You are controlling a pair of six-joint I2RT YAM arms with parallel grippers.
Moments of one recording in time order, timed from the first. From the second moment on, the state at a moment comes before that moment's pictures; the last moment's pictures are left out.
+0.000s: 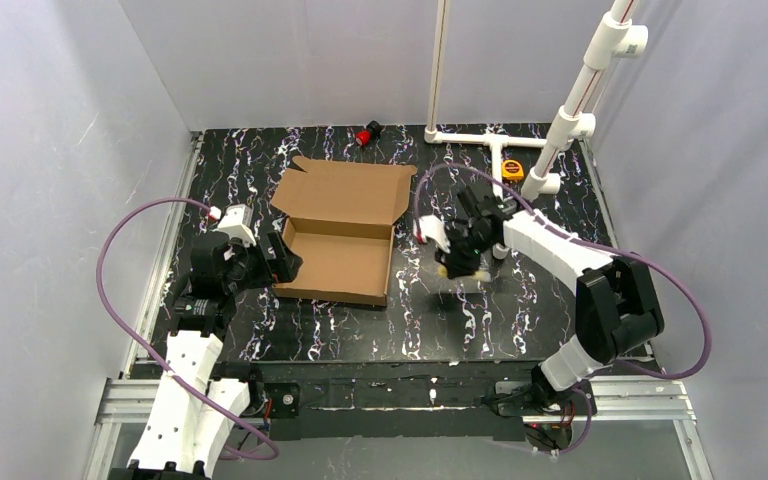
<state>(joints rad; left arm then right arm) -0.05 0.68 0.66 -0.54 0.27 -0.29 0.47 1.55 1.03 -0.77 -0.48 -0.98</state>
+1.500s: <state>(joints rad) -0.05 0.60 0.66 -0.55 0.26 -0.29 0.08 1.04 0.86 -1.07 -0.47 -1.03</state>
